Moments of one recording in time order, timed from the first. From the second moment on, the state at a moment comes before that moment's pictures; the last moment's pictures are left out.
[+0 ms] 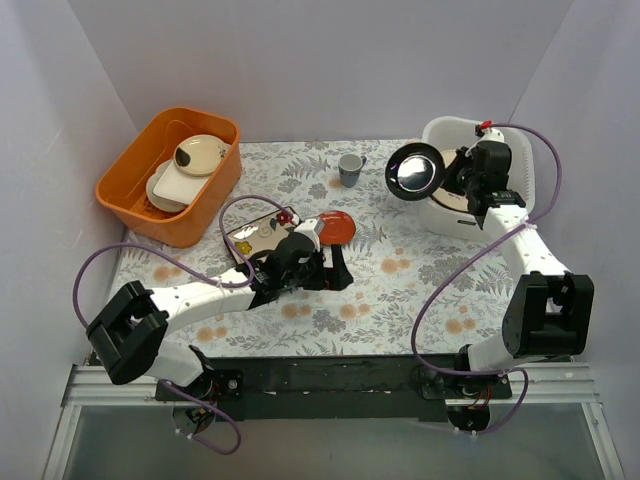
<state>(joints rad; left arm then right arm) -0.89 1.41 0.76 0.02 0.01 -0.73 0.04 1.46 1.14 -0.13 -0.09 0.36</state>
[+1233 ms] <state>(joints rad) -0.89 1.53 0.83 0.00 0.05 -0.71 -0.18 1.48 1.11 -0.03 -0.10 0.44</state>
